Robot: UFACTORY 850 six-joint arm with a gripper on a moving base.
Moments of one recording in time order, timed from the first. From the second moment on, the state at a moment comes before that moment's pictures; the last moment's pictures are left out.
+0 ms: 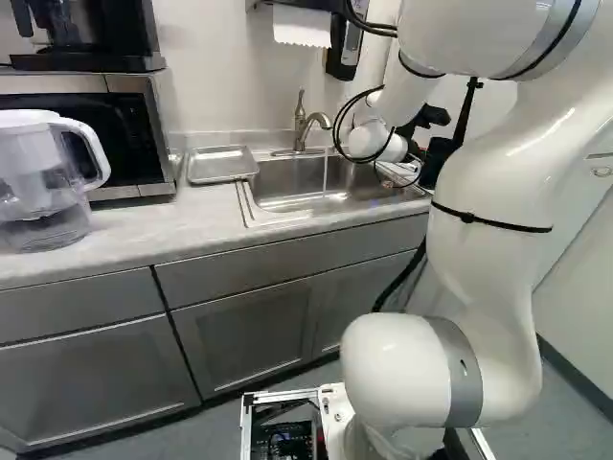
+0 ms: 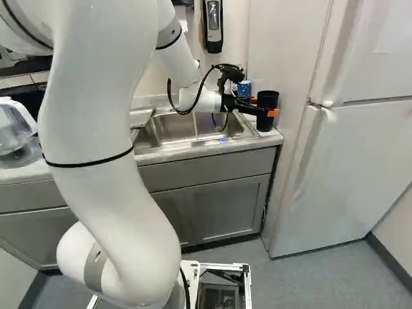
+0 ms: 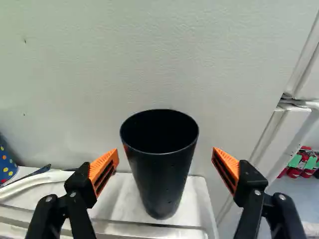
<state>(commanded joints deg) -9.5 -14.2 -54.1 76.8 65.9 -38.6</state>
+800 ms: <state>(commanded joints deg) -9.7 -14.9 -54.8 76.8 66.0 -38.6</state>
